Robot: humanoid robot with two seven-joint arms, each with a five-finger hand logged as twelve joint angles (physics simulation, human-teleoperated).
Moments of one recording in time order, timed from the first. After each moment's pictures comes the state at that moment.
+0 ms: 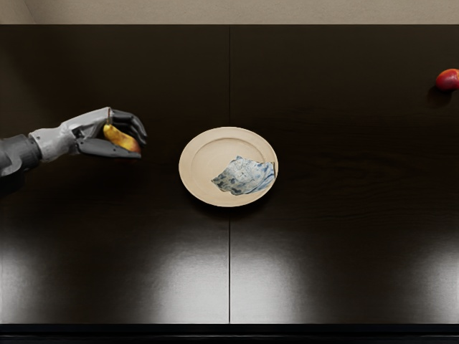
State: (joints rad) left arm -0.96 0.71 -0.12 -1.00 0.65 -0.40 -0.54; right arm -0.01 0.00 -0.13 0.13 -0.07 0.14 -0.28
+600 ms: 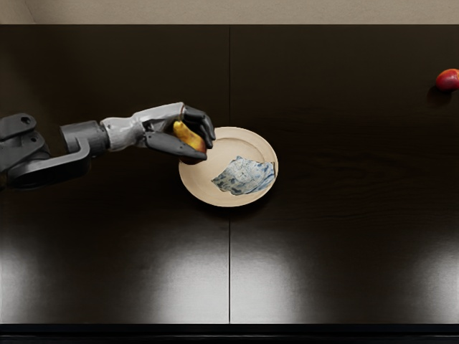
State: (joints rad) left arm -1.07 0.52 -0.14 -1.08 0.65 -0.39 -0.41; right arm -0.01 0.00 -0.13 0.12 -0.07 0.14 -0.28
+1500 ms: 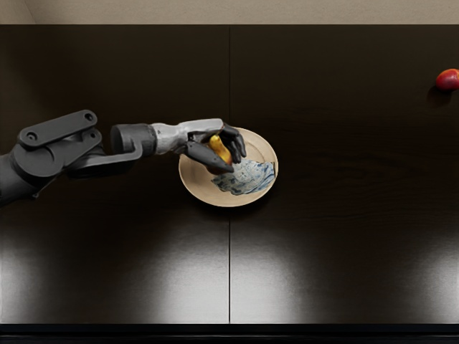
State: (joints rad) left arm -1.13 0.26 -0.10 -0.85 0.75 -0.39 -0.26; right arm -0.01 0.00 -0.13 0.12 -0.08 0.14 -0.28
